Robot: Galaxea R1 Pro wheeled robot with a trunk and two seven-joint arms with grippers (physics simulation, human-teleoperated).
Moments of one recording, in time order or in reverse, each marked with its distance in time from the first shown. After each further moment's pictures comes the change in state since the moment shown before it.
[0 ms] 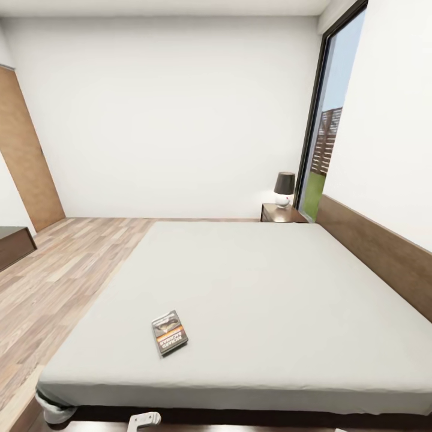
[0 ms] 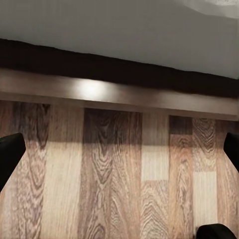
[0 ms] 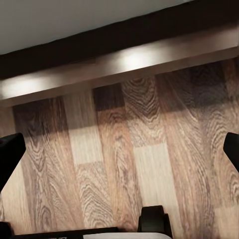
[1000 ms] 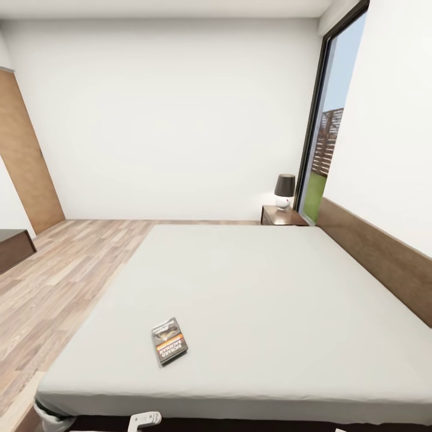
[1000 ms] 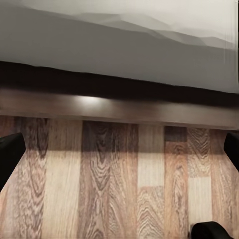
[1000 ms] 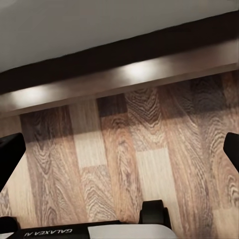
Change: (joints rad) left arm 0.000 -0.002 -0.001 -0.001 -0.003 -0.009 -0.001; right arm 0.000 0.000 0.000 0.001 0.000 0.000 0.000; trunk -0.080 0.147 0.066
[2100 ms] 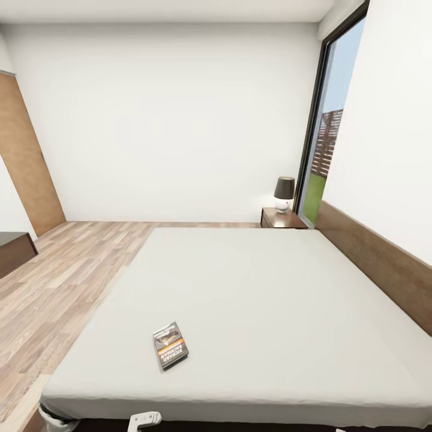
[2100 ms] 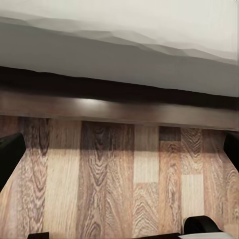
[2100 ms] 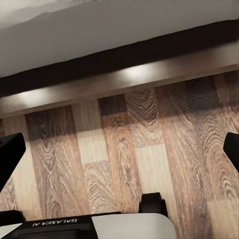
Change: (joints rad) left arm 0.000 0.000 0.000 0.000 0.001 0.000 0.002; right arm 0.000 0.000 0.000 0.000 0.000 0.000 -0.009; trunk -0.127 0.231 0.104
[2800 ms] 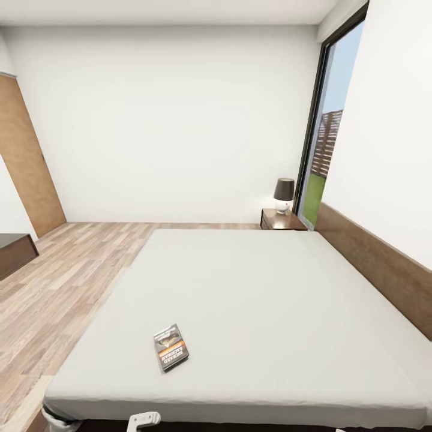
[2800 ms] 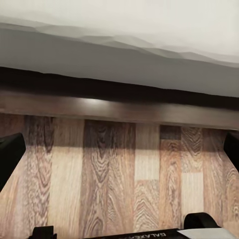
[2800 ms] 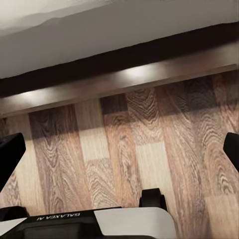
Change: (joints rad) left arm 0.000 0.001 -0.001 0.000 -0.003 0.001 0.014; right arm 0.000 0.000 0.000 0.000 0.000 0.000 -0.001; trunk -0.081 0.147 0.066
